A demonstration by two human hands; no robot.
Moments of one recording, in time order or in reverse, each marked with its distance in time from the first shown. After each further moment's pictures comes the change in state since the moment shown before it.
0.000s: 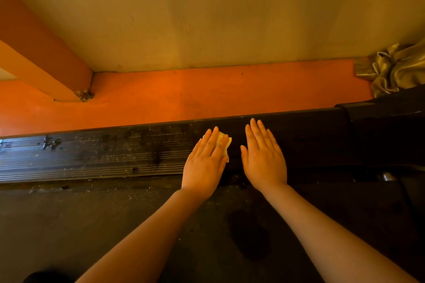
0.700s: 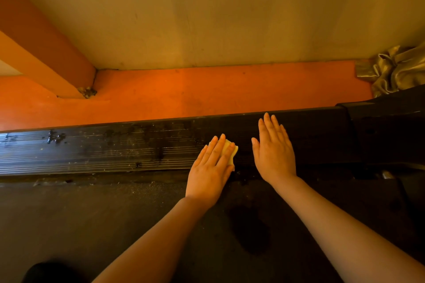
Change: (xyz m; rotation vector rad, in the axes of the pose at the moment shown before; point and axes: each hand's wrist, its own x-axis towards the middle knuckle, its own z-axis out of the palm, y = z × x) left_hand -0.024 0.006 0.017 0.019 0.086 0.074; right_hand 0.005 0.017 -0.012 0.045 -0.071 0.059
